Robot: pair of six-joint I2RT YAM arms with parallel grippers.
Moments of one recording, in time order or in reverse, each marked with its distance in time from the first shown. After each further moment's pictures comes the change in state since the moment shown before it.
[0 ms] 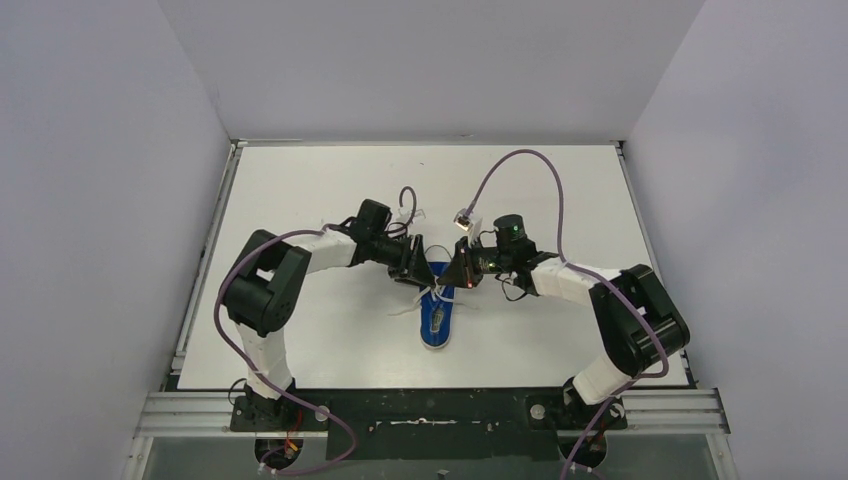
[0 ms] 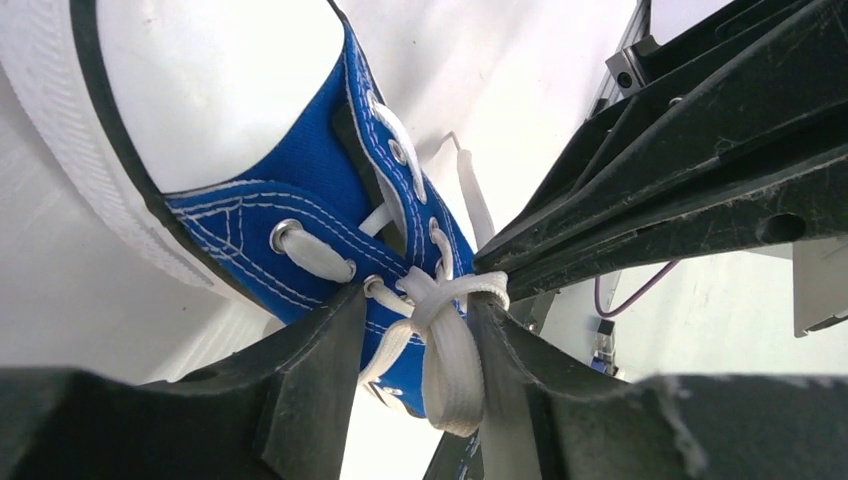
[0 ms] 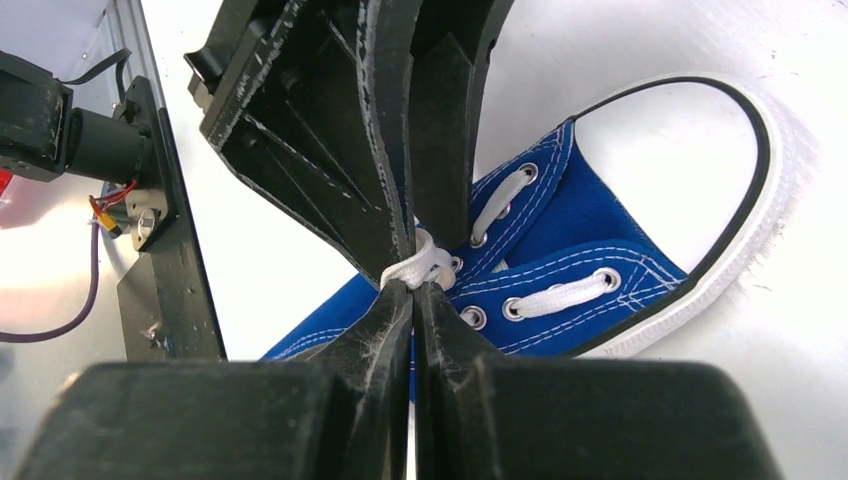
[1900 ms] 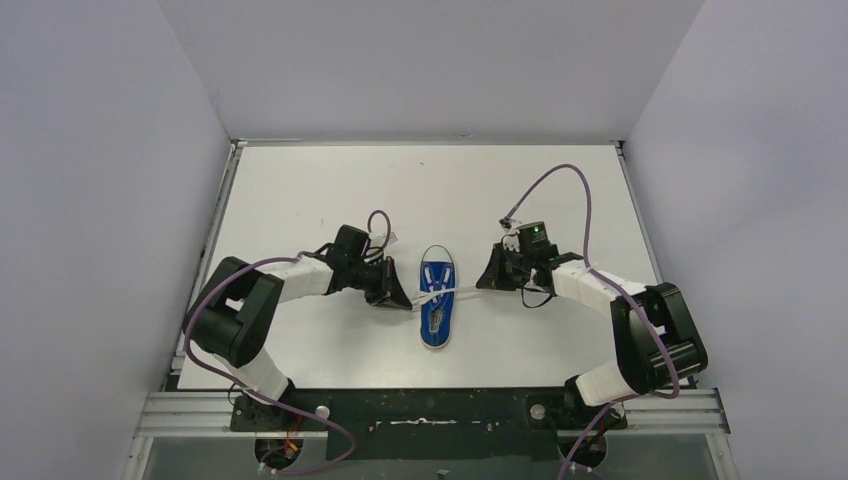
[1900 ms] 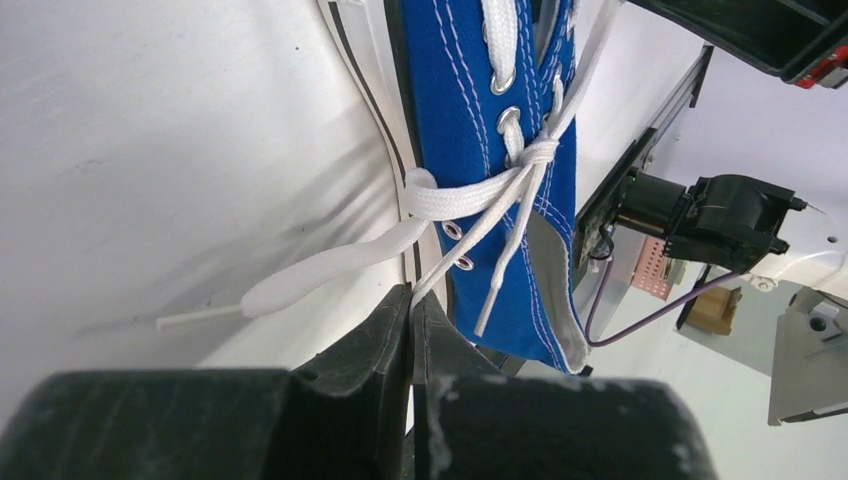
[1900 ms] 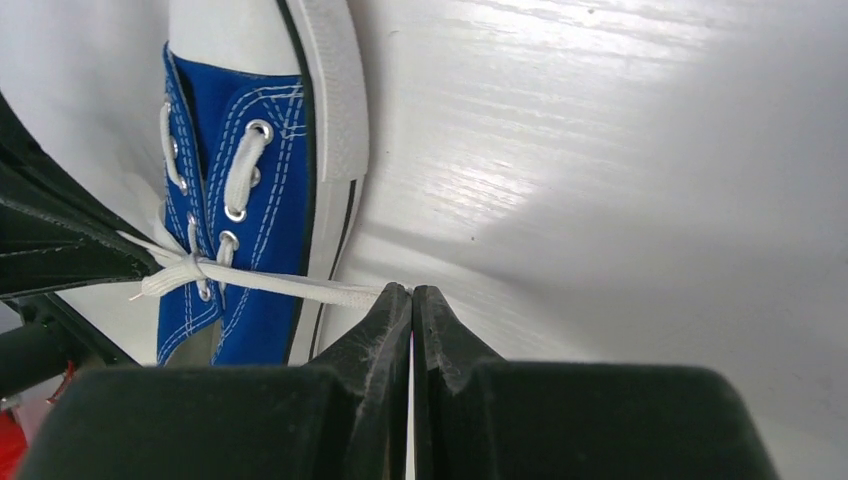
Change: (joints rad) left arm 0.034 -0.231 -0.304 -0.006 -0.170 -0.132; right arm -0.122 -0.122 -0.021 -0.394 0.413 0.241
